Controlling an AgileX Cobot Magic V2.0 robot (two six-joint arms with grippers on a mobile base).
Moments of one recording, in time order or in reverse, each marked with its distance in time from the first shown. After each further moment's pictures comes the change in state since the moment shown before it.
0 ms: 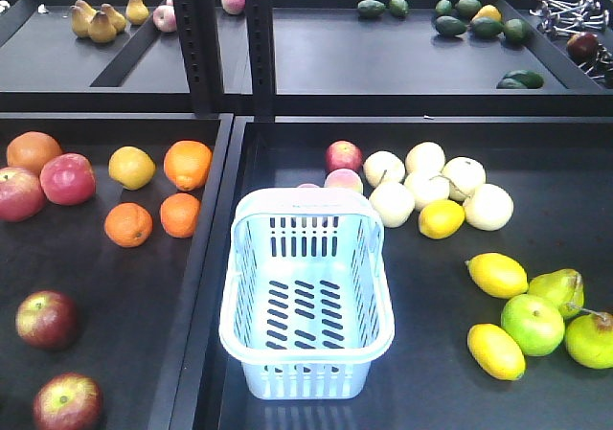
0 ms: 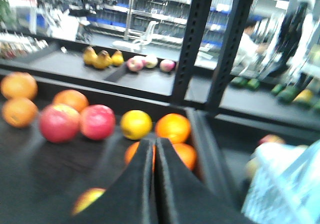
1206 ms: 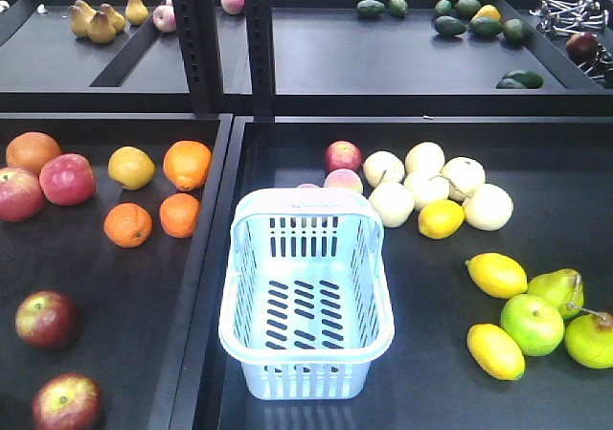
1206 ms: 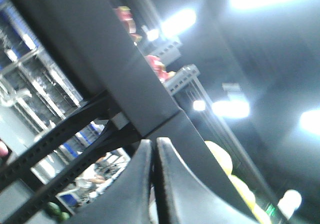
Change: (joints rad) left arm -0.037 0.071 -0.418 -0.191 -0.118 -0.502; right arm 0.000 0.000 0.000 0.000 0.000 0.000
